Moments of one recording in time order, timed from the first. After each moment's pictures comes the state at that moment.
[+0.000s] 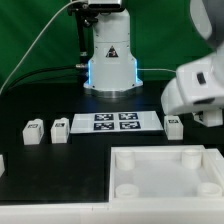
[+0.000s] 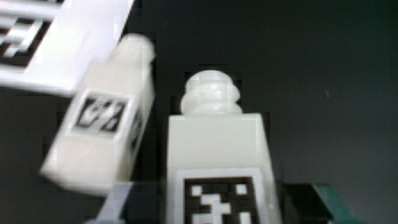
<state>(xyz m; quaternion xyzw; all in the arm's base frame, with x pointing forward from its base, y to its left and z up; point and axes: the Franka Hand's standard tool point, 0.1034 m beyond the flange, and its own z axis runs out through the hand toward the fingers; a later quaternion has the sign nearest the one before) 0.417 0.171 0.070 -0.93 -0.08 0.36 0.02</state>
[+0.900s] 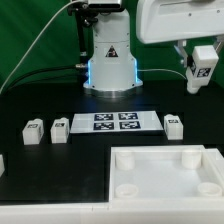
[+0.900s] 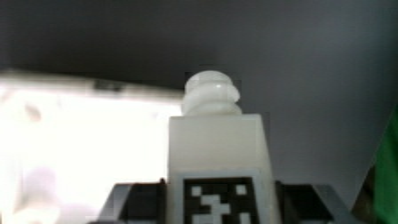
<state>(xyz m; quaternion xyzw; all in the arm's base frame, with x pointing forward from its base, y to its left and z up) 0.479 0.129 0.158 -0.99 -0.09 -0.06 0.03</state>
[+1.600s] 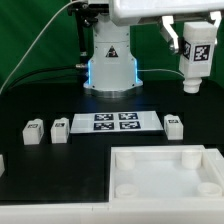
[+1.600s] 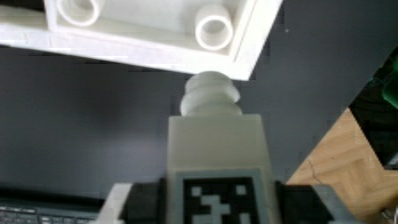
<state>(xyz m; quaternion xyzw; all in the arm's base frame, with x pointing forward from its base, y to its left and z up) 0.573 0.095 0.208 -0.97 -0.10 -0.22 0.03</state>
